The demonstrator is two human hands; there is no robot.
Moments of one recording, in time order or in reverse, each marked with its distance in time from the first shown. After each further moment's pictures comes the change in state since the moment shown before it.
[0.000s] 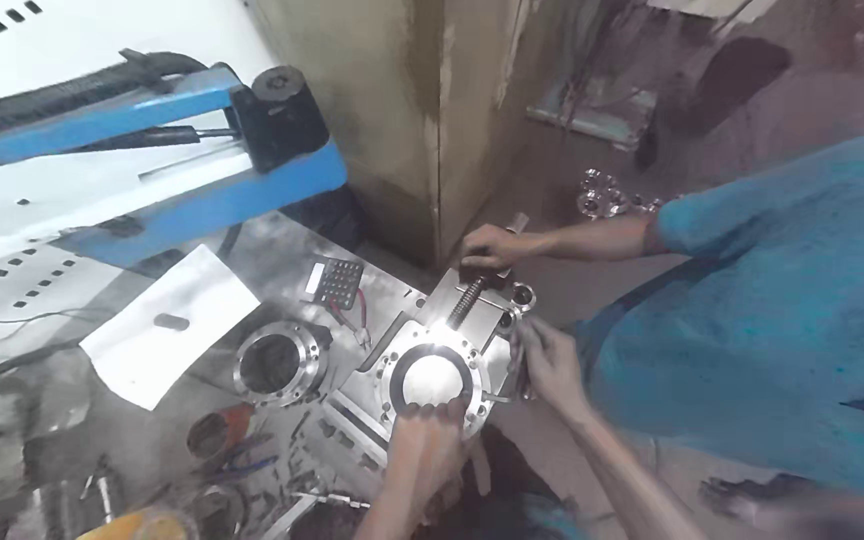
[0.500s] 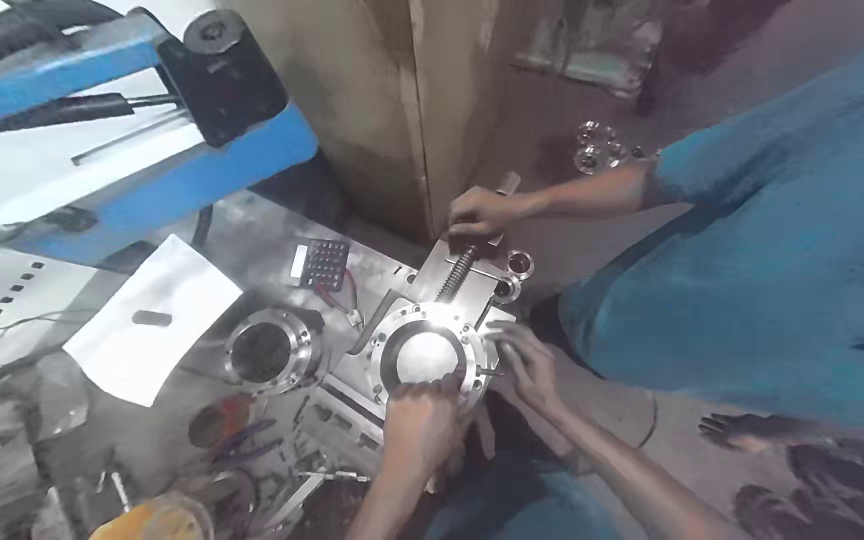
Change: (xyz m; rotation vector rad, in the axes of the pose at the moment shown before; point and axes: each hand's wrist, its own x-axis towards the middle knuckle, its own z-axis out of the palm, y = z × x) left_hand 0.004 0.005 -0.007 0.018 -0.093 -0.073; right_hand -0.060 0.091 0.029 0.018 -0.009 -0.181
